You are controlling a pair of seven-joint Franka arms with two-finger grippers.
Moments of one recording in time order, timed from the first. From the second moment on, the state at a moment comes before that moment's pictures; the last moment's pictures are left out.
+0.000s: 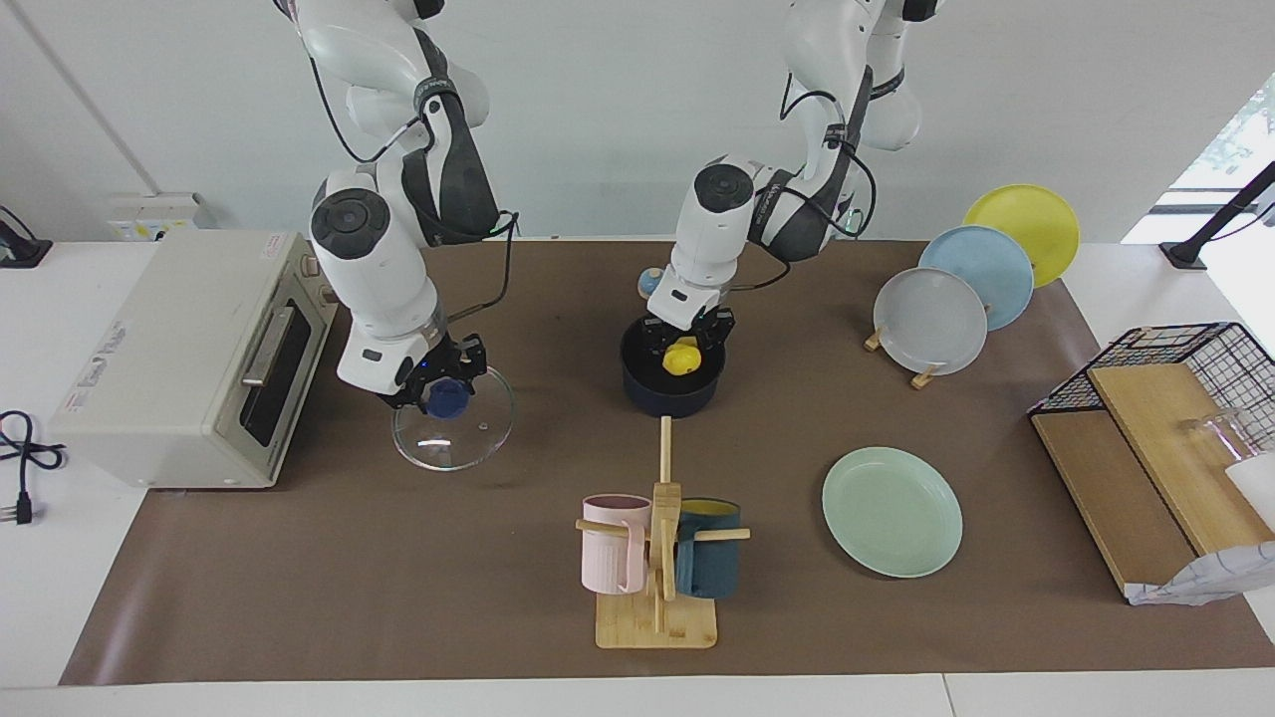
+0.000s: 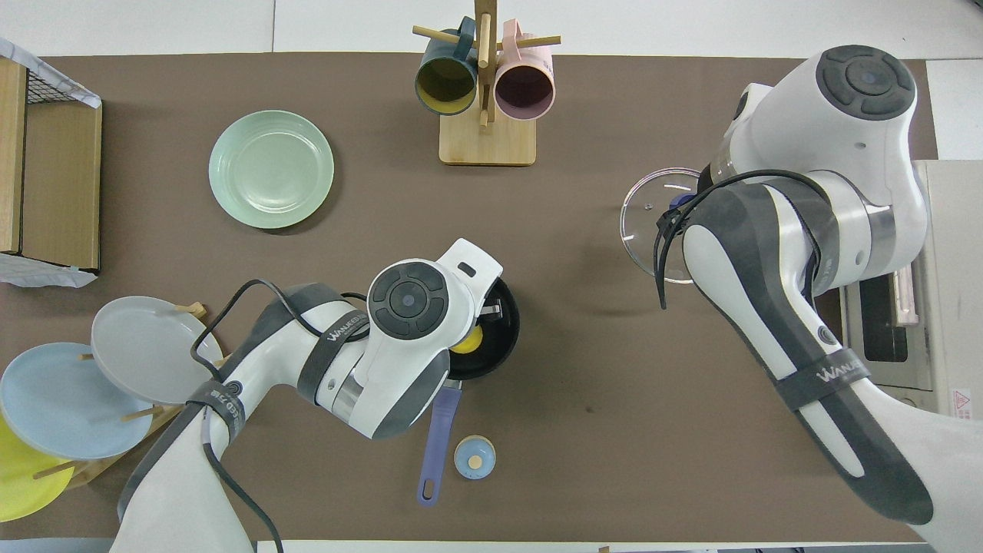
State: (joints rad) left arm -0.75 0.24 0.03 -2.02 -0.07 2.29 -0.72; right arm 0.12 0.27 0.10 -1.67 -0.01 1.88 -0.22
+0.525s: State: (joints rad) left arm -0.79 0.26 0.02 -2.04 -0.05 2.32 -0.71; right arm 0.14 0.28 0.09 -1.67 -0.01 1.88 -0.19
